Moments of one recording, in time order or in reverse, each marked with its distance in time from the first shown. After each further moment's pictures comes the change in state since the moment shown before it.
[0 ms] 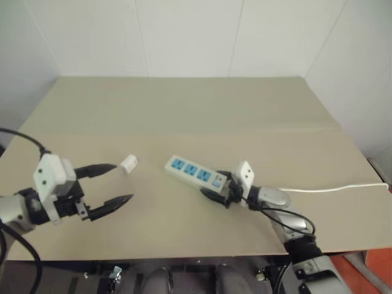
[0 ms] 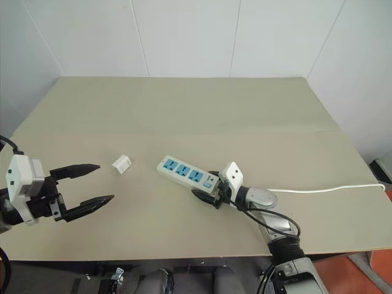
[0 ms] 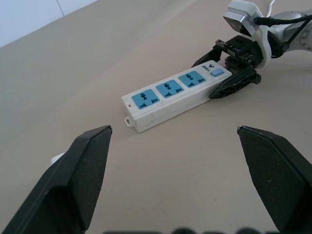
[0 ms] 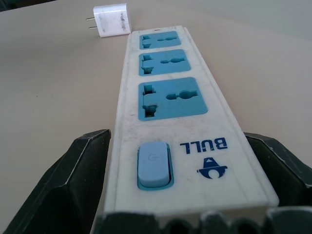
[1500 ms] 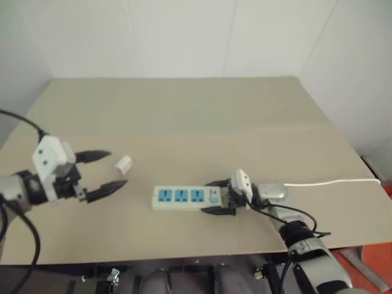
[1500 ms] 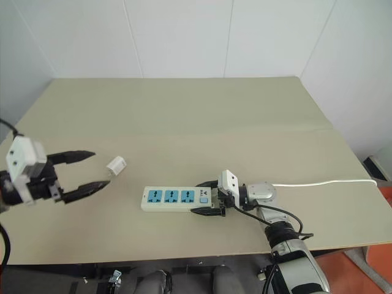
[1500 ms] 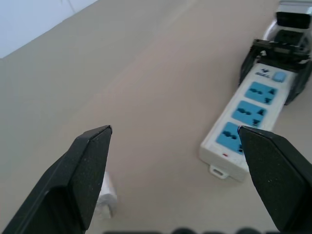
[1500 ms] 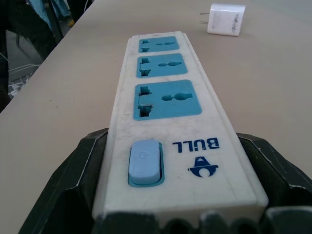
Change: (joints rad) left arm -0.297 0.115 -0.129 0.164 0.084 0.110 0.068; right arm -0.157 0.016 0.026 0.350 -0.020 -0.349 0.495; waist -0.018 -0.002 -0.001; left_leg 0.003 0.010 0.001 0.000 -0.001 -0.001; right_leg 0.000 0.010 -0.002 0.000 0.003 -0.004
